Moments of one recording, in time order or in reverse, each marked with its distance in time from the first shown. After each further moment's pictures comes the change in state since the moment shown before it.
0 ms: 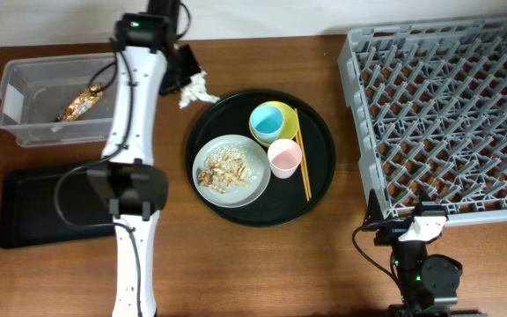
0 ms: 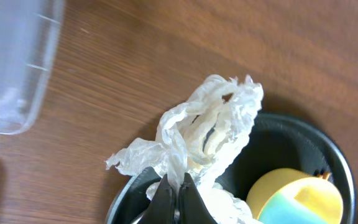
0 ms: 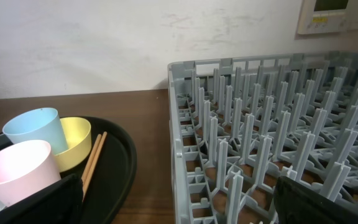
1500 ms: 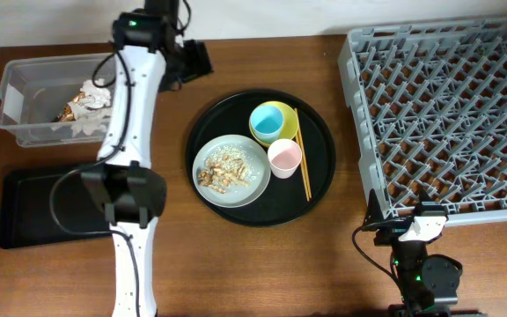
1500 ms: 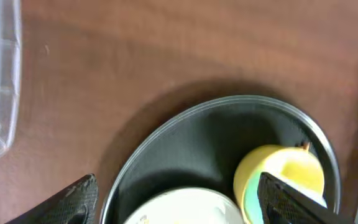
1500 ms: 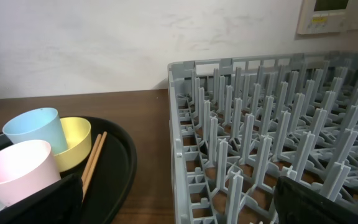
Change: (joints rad) left arm -0.028 -0.100 -0.150 0.111 0.052 0.126; right arm 0.000 0.000 0.000 0.000 0.000 0.000
